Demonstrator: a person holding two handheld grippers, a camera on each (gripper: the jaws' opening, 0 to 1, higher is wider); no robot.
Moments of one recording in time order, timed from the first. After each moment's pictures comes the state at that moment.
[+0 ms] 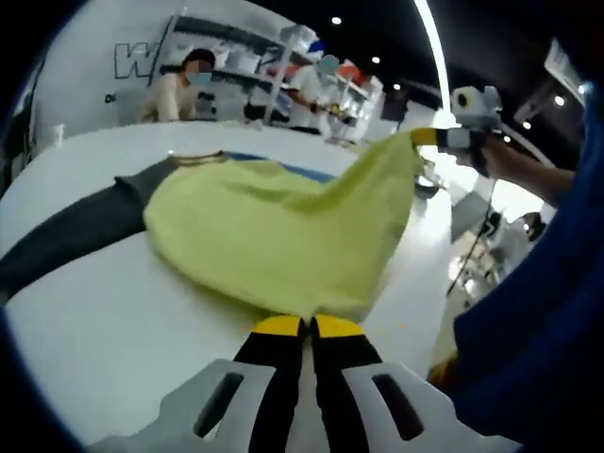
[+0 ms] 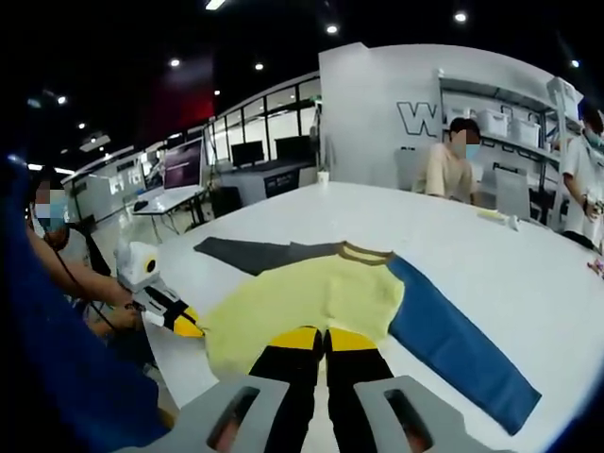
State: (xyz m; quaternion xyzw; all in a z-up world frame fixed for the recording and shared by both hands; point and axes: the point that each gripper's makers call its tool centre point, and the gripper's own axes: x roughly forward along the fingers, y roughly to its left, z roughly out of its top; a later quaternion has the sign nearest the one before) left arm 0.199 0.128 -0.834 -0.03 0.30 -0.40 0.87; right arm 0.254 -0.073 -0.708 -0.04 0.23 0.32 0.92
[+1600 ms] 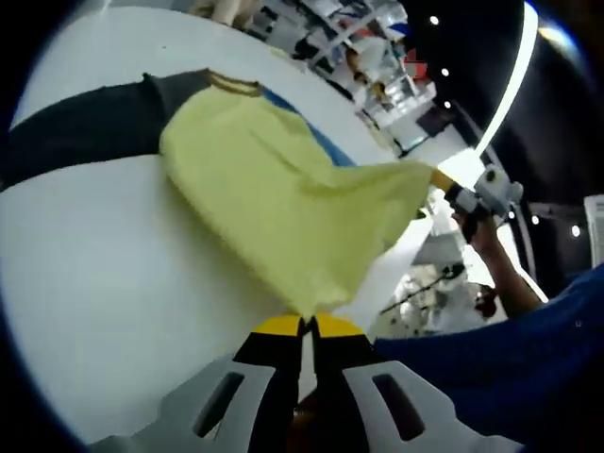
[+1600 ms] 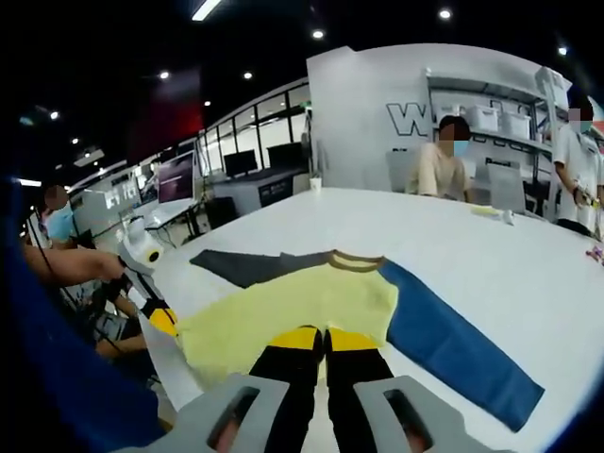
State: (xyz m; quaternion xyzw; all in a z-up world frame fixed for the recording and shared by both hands) left arm 0.182 0.137 -0.804 -0.17 0.49 -0.38 0.77; right arm 0.263 -0.081 -0.701 -0.01 0.22 0.31 0.93
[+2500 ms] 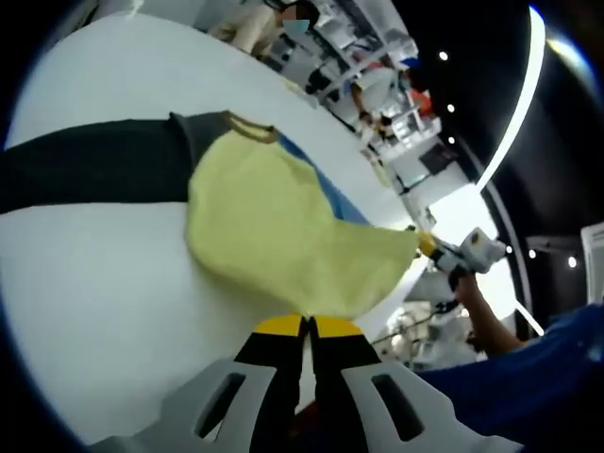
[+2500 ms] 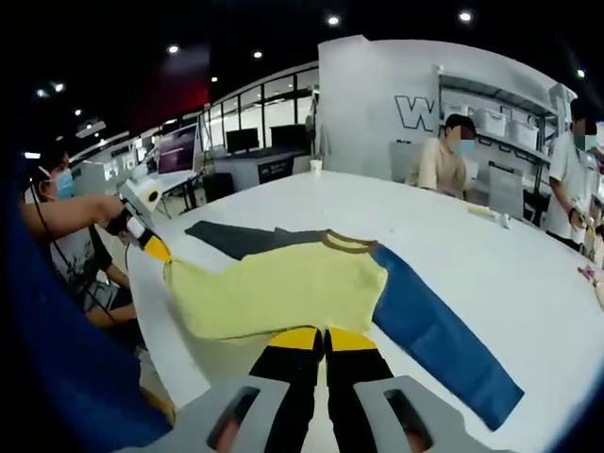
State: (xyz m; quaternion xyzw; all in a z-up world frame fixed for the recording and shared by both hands) left arm 0.217 0.148 -0.740 -0.27 0.43 -0.35 0.78; right arm 0.267 -0.084 -0.700 0.00 0.22 0.30 0.93
